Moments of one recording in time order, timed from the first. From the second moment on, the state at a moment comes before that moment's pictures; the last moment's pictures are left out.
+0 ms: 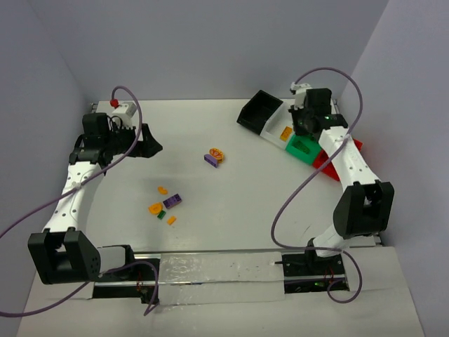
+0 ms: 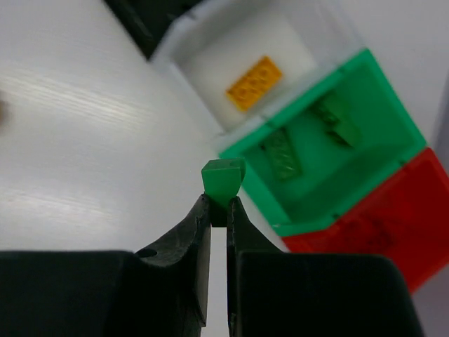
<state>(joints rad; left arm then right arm) 0.01 1.26 1.10 -0.47 0.56 -0.04 0.10 1.55 1.40 -0.58 -0.03 -0.19</state>
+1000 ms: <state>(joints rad) -0.26 1.20 0.77 -0.93 0.36 0.80 -0.10 1.92 1.55 -0.64 -0.02 -0.31</state>
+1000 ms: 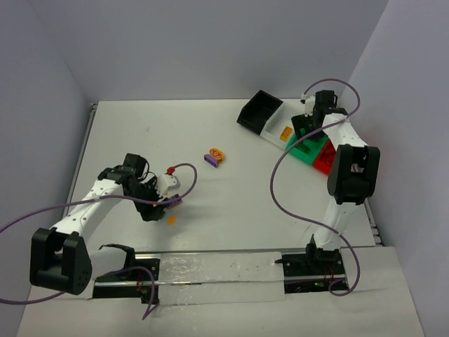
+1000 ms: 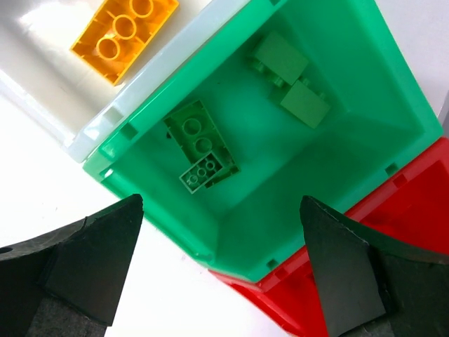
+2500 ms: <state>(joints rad) -0.47 1.50 0.78 -0.76 0.09 0.51 -0.07 1.80 1.60 -0.72 -0.11 -0.25</state>
